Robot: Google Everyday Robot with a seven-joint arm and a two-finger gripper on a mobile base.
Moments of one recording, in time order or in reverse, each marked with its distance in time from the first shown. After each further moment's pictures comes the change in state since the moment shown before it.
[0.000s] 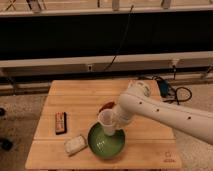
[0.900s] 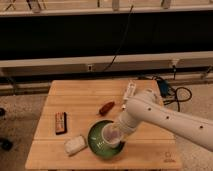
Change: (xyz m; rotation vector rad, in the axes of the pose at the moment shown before) arm -0.028 0.028 0.001 0.011 -0.093 0.026
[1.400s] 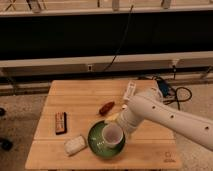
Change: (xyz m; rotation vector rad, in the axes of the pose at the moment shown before) arm 0.004 -0.012 -0.023 0.044 0.015 -0.025
